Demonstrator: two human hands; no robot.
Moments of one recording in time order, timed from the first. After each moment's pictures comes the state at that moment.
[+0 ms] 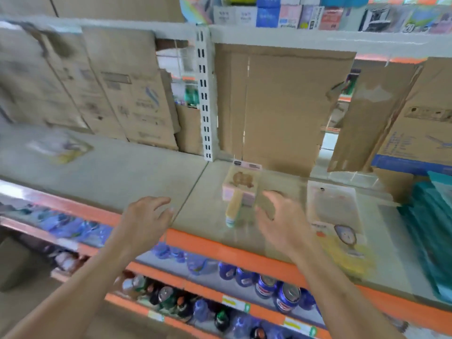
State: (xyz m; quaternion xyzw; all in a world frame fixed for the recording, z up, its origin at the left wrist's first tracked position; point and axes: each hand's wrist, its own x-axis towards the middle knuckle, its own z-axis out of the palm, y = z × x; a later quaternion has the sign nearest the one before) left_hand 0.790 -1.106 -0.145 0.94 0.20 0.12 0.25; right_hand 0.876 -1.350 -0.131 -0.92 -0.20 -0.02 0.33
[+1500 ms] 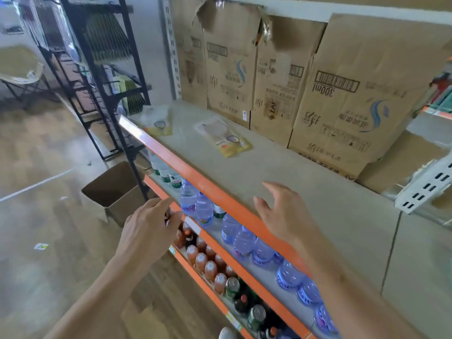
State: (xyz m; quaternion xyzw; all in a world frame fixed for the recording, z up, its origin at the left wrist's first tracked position) left_hand 0.641 -0.780 -0.184 0.87 0.44 0.17 0.16; right_hand 0.842 -0.930 -0.159 -0.87 -0.41 0.07 0.27
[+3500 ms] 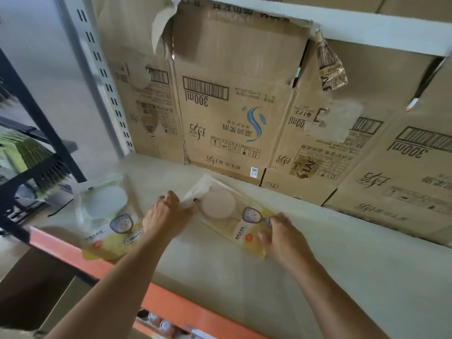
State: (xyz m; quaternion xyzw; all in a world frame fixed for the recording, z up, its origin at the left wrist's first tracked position) left_hand 0.911 -0.438 -0.222 0.90 0.37 0.01 0.23; right_hand 0.972 -0.678 -0.223 -0.97 -0.17 0.12 0.15
